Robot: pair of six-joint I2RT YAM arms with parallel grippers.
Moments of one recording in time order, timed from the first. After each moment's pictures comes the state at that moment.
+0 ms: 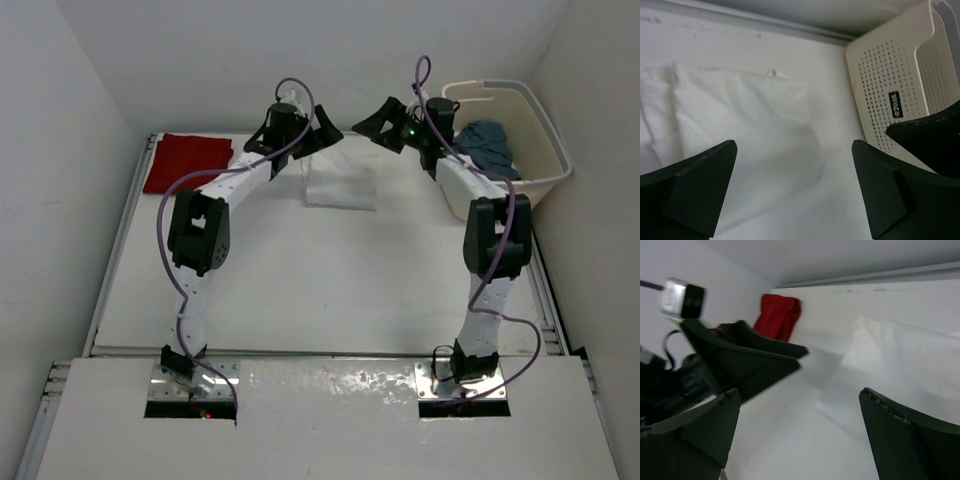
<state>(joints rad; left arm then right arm) -0.36 2.26 1.95 -0.07 0.18 -0.67 0.10 2.09 1.67 0.12 -0.63 0.65</state>
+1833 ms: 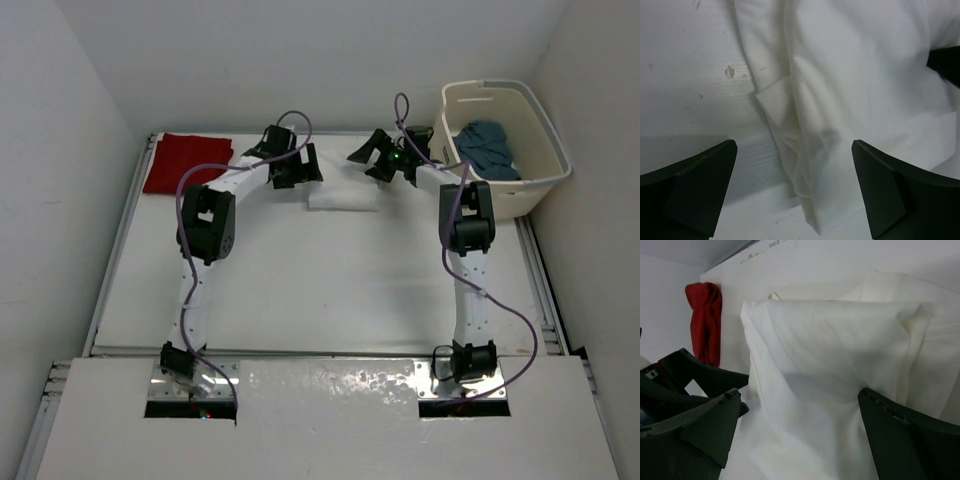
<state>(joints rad) -0.31 2.40 1.98 -0.40 0.20 -0.47 0.11 2.50 1.85 0.12 -0.61 0.71</state>
